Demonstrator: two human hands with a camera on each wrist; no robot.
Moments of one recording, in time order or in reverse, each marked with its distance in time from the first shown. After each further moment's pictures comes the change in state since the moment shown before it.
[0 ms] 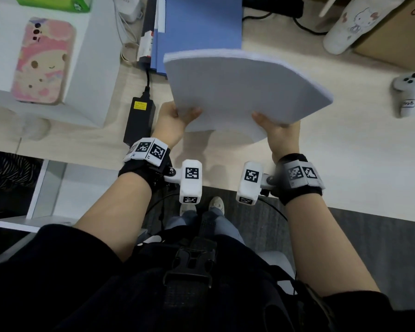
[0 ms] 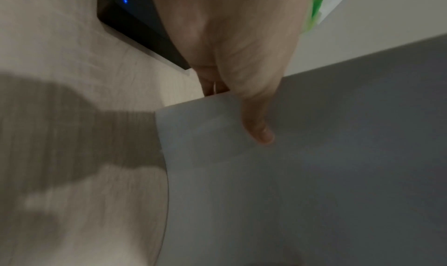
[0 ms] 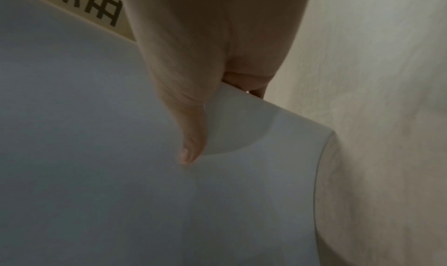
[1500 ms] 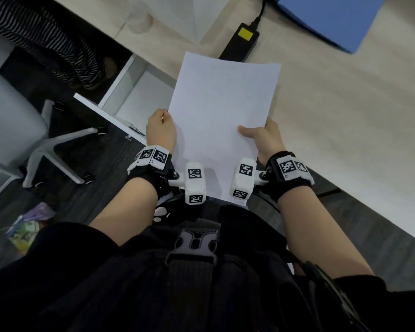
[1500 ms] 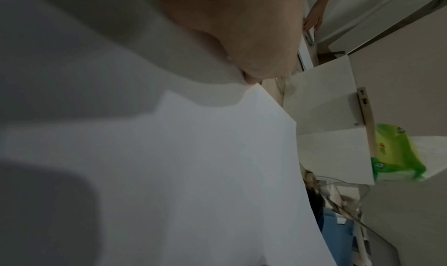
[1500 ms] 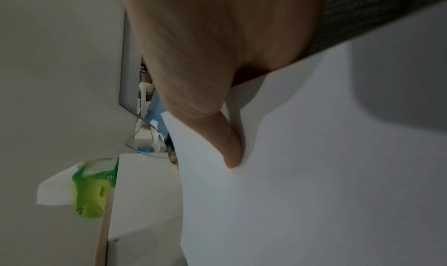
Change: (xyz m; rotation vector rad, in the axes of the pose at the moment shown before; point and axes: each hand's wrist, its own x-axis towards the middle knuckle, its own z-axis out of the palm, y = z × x) left_hand -0.173 -0.113 -0.122 0.241 0.771 -0.431; right_hand -0.128 0.079 0.106 -0.242 -0.495 0.533
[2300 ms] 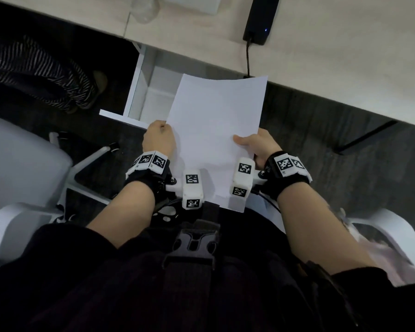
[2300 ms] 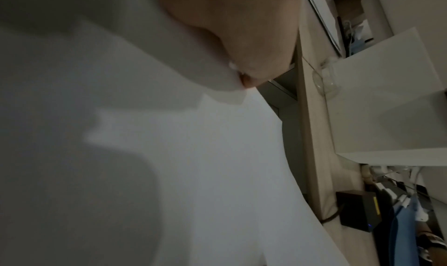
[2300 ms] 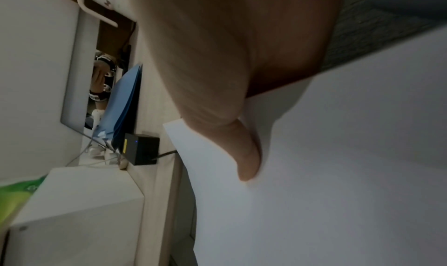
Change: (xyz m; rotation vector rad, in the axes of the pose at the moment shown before) left_hand 0.081 -0.070 -0.091 0.394 -0.276 0.010; right_hand -0.017 0.086 0.131 0.114 0.070 0.217
